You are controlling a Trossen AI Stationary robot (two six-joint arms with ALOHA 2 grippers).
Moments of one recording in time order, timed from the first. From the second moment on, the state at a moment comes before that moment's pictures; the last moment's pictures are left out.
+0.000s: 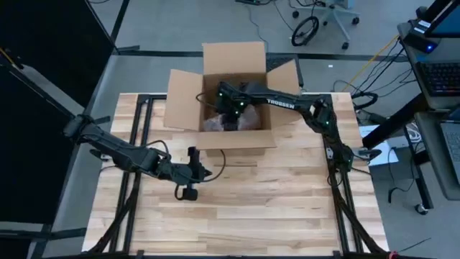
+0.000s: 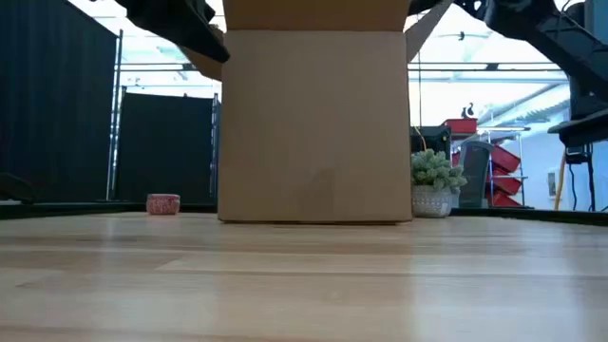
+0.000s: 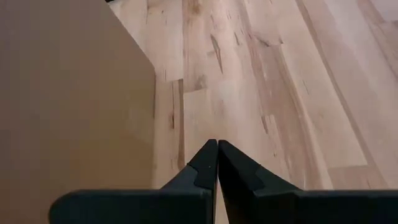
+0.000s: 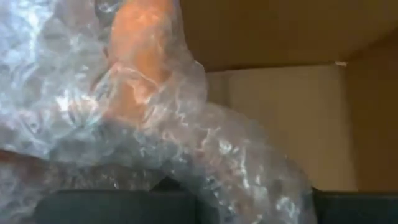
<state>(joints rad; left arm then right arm) -0.37 1.29 0.92 -0.38 -0.38 -0.02 -0.38 2.25 2.07 -1.01 -0.24 -0.27</state>
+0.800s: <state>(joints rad) -0.37 1.29 0.92 -0.39 -0.38 -0.02 -0.34 2.28 2.06 -1.00 -0.32 -0.27</state>
